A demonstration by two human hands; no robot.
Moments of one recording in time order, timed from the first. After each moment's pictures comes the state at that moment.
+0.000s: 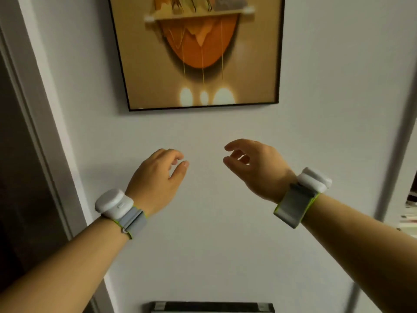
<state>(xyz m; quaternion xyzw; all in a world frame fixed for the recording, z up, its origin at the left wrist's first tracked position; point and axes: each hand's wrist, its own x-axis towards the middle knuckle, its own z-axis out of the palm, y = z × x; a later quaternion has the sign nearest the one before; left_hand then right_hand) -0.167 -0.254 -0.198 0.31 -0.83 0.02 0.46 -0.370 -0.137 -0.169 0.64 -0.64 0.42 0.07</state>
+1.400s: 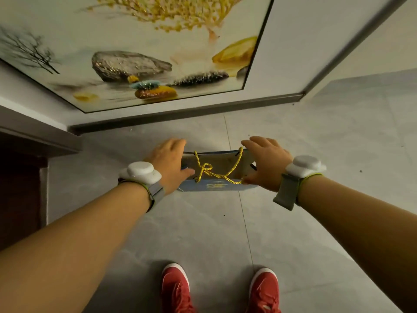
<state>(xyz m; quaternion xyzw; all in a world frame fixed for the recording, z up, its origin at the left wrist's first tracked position) -0.226 -0.173 -1.092 0.40 -0.87 -0.25 -0.18 -0.429 -0.031 -1.082 0.51 -0.80 -0.05 -0.30</state>
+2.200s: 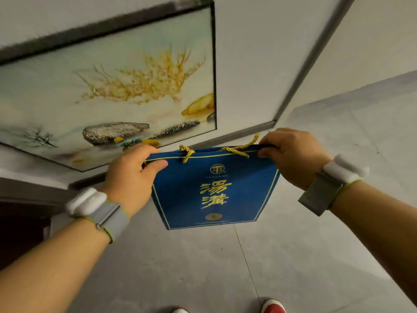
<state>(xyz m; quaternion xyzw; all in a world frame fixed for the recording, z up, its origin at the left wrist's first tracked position) -0.264 -0.183 -1.003 0.40 -0.86 -0.27 0.14 -0.508 -0.007 -1.000 0.46 -0.85 0.19 -0.18</state>
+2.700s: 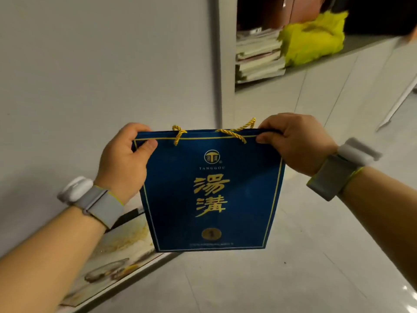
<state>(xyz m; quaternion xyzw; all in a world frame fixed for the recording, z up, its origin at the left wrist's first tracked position) -0.494 -0.120 -0.532 0.22 -0.85 -0.33 0.35 -0.679 0.123 -0.506 0.42 -0.85 0.32 0.04</state>
